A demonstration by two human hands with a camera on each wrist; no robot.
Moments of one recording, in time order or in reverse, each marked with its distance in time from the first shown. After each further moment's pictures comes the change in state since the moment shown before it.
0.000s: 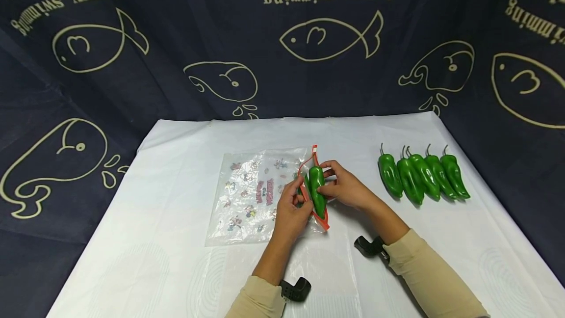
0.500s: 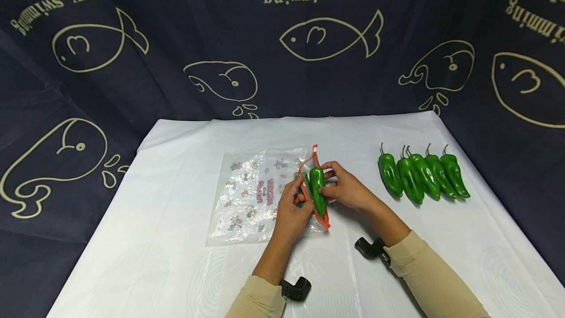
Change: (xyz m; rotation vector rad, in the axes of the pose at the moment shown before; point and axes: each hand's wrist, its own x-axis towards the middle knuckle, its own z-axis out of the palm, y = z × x) left_hand 0.001 -0.001 -0.001 -0.017 -0.035 0.006; right_hand -0.002 0.003 0.001 0.008 0.002 0.013
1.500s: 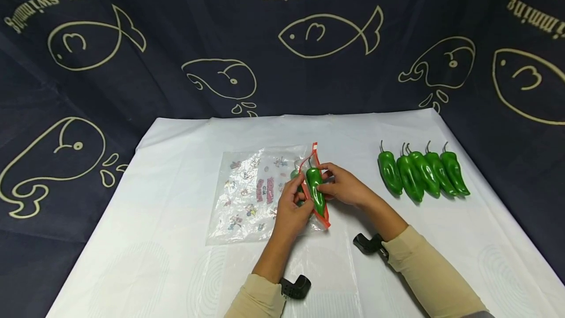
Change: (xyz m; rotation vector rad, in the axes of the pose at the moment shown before) left_hand 0.002 -0.005 0.001 -0.013 0.001 0.014; right_hand 0.006 0.000 -0.001 -0.041 -0.026 0.026
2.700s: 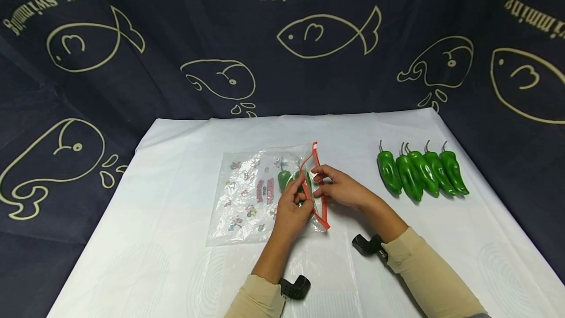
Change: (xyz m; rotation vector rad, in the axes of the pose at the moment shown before) left_hand -0.002 0.009 0.000 0.018 -0.006 -0.056; right_hand -0.004 -0.003 0.004 0.115 -0.087 -0.034
